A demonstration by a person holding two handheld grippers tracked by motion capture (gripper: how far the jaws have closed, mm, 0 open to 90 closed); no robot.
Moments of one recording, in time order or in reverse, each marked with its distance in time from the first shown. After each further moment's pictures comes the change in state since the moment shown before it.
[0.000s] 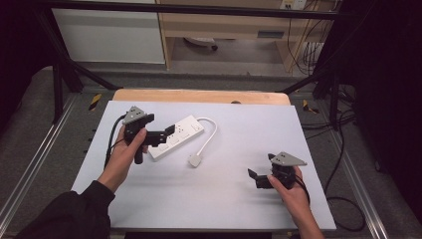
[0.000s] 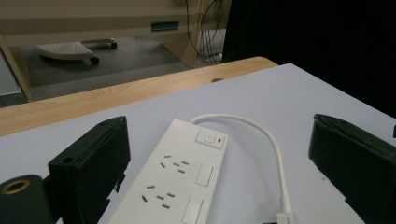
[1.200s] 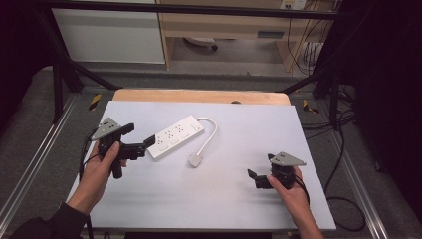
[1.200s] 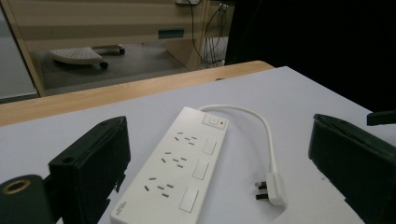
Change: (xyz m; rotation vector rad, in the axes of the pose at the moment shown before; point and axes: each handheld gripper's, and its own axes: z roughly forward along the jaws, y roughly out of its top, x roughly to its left) left arm 0.003 -0.013 -0.070 -0.042 0.015 -0.010; right arm 0.001 0.000 0.001 0.006 -0.004 -0.008
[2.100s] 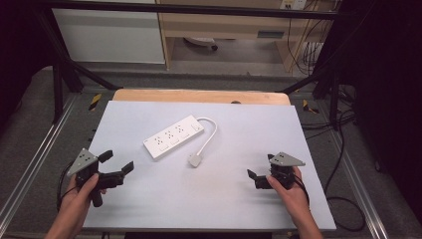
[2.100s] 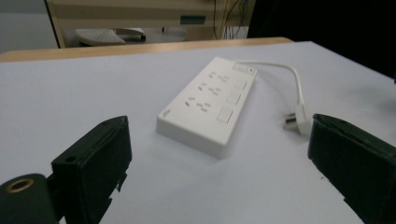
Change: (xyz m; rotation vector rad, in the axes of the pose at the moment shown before) left arm 0.021 -0.086 -0.052 0.033 0.076 -0.026; right arm 0.001 0.000 0.001 0.008 -0.007 -0.005
